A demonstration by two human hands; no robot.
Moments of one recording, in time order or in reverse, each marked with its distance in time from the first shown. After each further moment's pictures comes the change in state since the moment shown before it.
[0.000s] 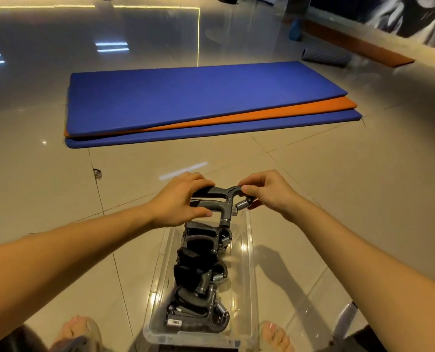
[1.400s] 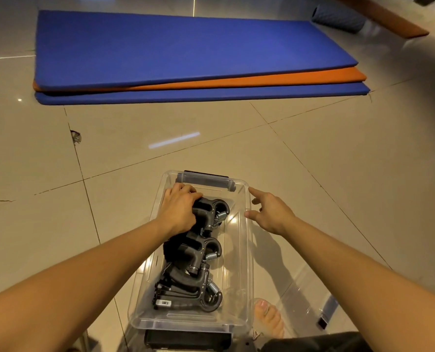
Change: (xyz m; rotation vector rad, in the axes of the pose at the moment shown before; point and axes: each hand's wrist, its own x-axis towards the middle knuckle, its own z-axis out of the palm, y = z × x) left_hand -0.010 -0.051 0.153 0.122 -0.079 -0.375; right_hand 0.011 0.127 0.042 -0.619 -0.077 0.212
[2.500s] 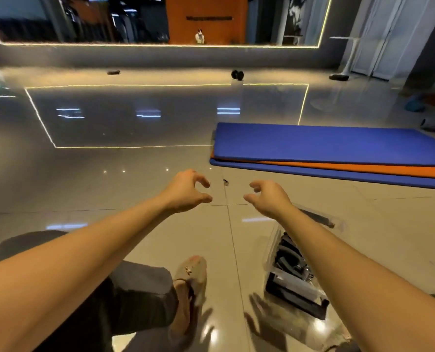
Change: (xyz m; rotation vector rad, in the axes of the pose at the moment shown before) left_hand -0.392 -0.046 -0.276 -0.164 0.436 -0.360; right_hand -0.271 -0.293 0.019 0.142 0.148 -0.578
